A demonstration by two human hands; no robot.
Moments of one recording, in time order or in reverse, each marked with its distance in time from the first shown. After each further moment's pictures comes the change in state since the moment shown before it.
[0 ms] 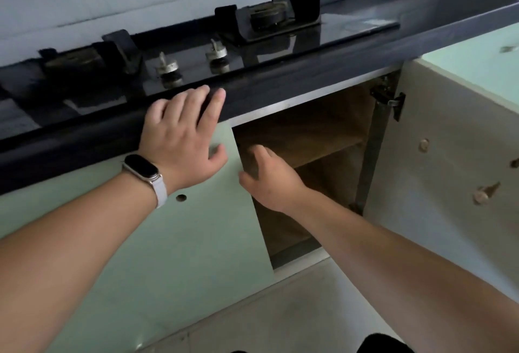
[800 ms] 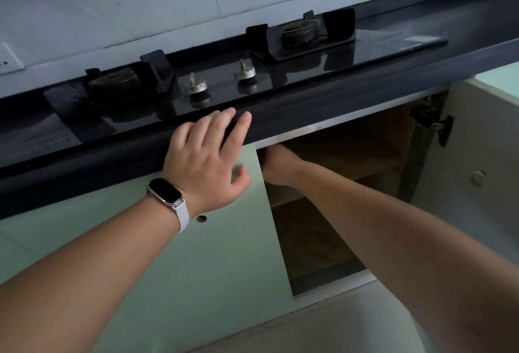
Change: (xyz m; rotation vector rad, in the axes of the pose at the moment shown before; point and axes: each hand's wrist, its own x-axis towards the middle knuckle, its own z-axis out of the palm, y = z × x) left_hand 0.001 0.000 0.003 0.005 0.058 0.000; right_hand 0.104 -0.006 0.006 0.047 -0.263 -0.061
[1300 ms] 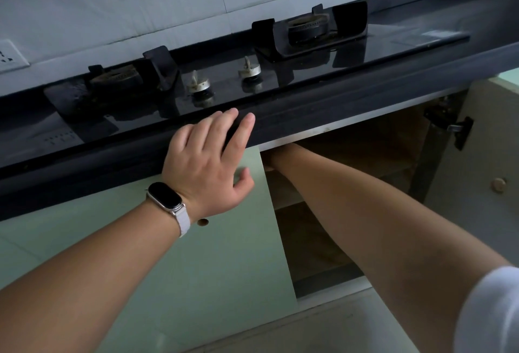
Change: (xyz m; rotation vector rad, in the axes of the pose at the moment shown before) left_hand -0.001 0.000 0.007 0.026 0.047 0.017; right_hand -0.001 -0.060 -0.023 -0.294 0.005 0.015
